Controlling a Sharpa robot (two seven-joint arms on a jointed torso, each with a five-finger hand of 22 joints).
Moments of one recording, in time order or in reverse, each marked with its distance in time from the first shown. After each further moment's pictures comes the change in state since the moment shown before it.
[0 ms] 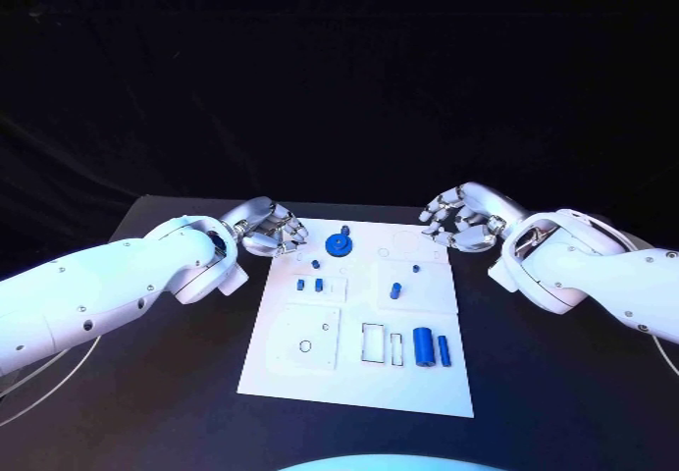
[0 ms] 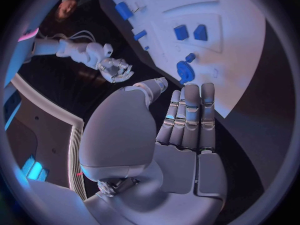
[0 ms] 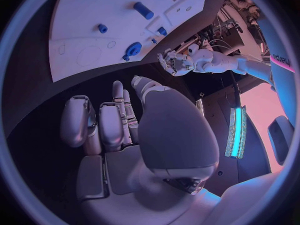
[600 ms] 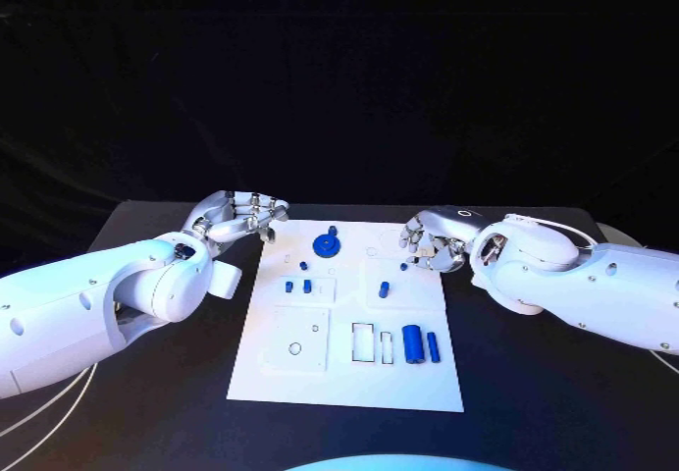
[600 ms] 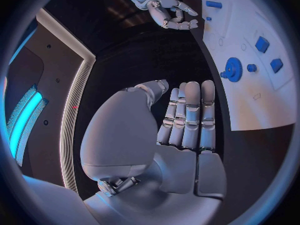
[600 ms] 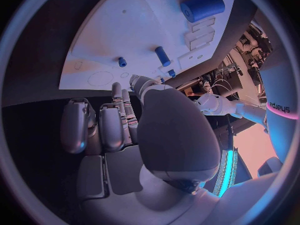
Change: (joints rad) left arm -0.013 -0.077 -0.007 0.136 0.639 -0.097 0.235; left_hand 0.012 0.019 -0.008 0.003 0.000 0.040 -0.022 0.019 0.012 0.080 -0.034 0.073 0.032 0.013 -0.020 -0.024 -0.027 -0.001 0.018 -0.018 -0.032 -0.028; right arm -0.033 0.056 -0.002 -0.030 -0.379 0.158 -0.097; right_hand 0.020 -0.020 0.041 -0.005 -0.074 0.019 0.009 -0.033 -0.015 0.021 0.014 -0.124 -0.129 0.014 0.008 0.026 0.041 0.000 0.026 0.009 0.042 0.000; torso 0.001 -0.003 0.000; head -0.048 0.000
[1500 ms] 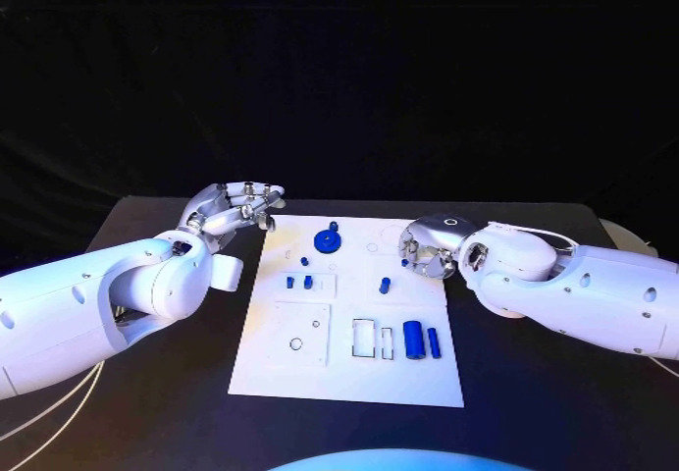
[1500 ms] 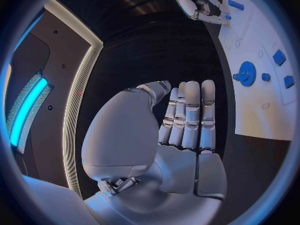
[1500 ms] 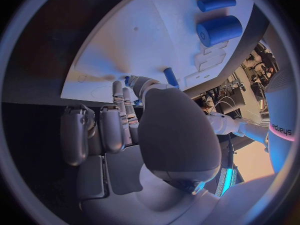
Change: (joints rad) left arm -0.005 -0.017 0.000 0.039 0.133 -0.029 0.097; left_hand 0.017 0.017 0.009 -0.020 0.000 0.011 -0.004 0.005 0.003 0.009 -0.002 0.027 0.012 0.009 -0.009 -0.010 -0.008 -0.002 0.009 -0.009 -0.009 -0.005; right arm -0.039 0.058 -0.001 -0.046 -0.134 0.051 -0.060; right_hand 0.004 -0.004 0.072 -0.027 0.008 0.057 -0.015 0.000 0.000 0.074 -0.016 -0.019 -0.050 0.000 0.000 0.038 0.050 -0.017 0.045 -0.002 0.105 0.001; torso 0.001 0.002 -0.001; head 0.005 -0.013
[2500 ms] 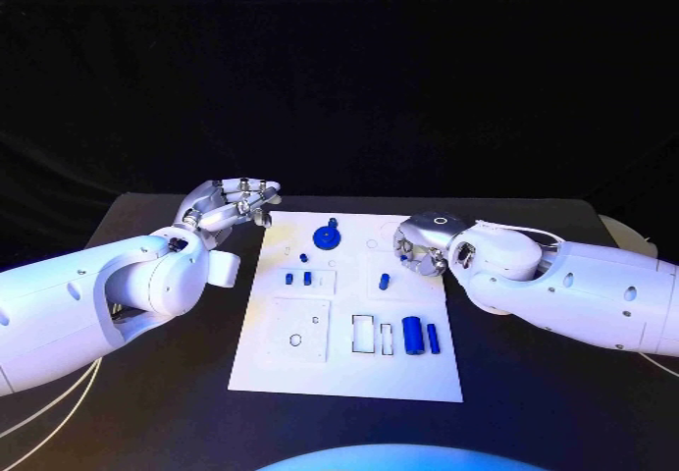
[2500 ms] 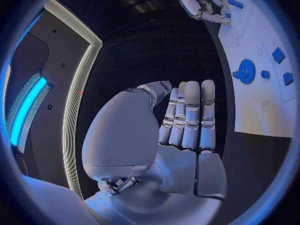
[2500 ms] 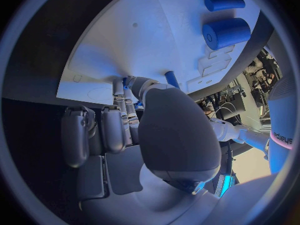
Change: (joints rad) left arm 0.000 -0.007 0.000 0.000 0.010 -0.007 -0.001; left_hand 0.004 0.004 0.002 -0.008 0.000 0.000 0.000 0.000 0.000 0.000 0.000 0.004 0.002 0.000 0.000 0.000 -0.001 0.000 0.004 -0.004 0.000 -0.001; right arm -0.014 0.041 0.004 -0.024 -0.064 0.016 -0.030; right_hand 0.017 0.026 0.063 -0.064 -0.036 0.050 -0.011 0.017 0.013 0.039 -0.012 -0.026 -0.005 -0.002 -0.013 0.010 0.017 0.000 0.007 -0.008 0.020 0.000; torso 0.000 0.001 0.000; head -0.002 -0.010
